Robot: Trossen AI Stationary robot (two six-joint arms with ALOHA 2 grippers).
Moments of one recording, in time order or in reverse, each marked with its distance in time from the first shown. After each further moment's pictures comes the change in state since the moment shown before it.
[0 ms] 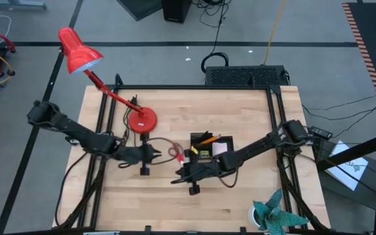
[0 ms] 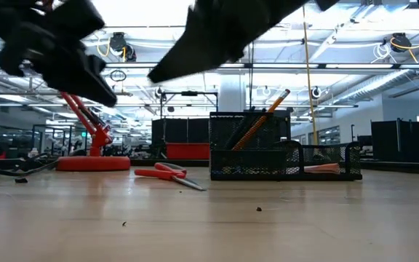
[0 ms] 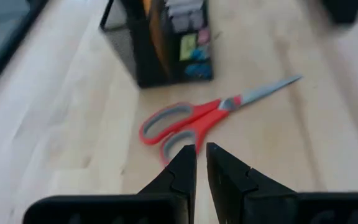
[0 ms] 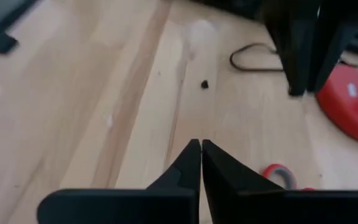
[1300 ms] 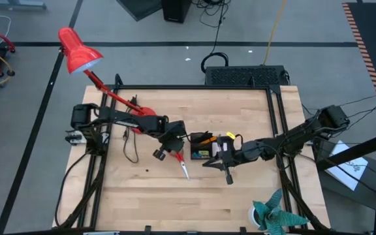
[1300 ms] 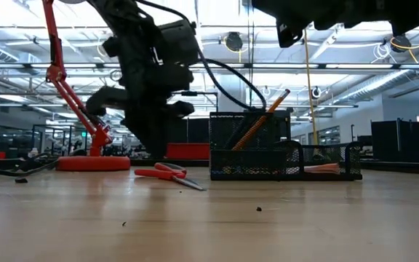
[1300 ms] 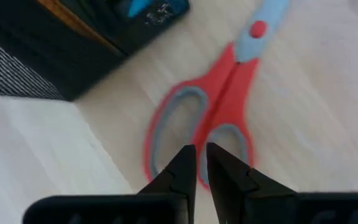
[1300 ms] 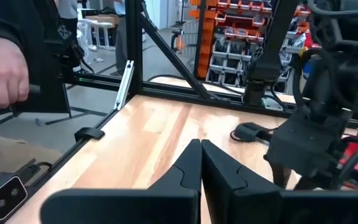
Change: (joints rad) left arm 0.457 0.627 0.595 -0.497 0.603 0.787; right arm -0.014 -0.557 -0.690 0.635 -0.176 0.018
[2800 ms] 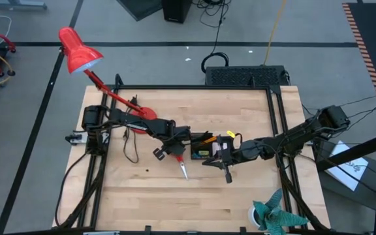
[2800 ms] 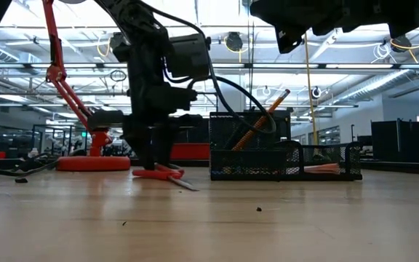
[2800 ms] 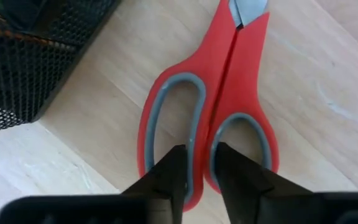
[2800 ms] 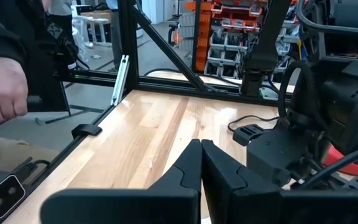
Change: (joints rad) left arm -0.031 0.174 0.078 -0.092 -0.095 0.211; right arm -0.018 0.000 0.001 -0.028 -0.006 0.035
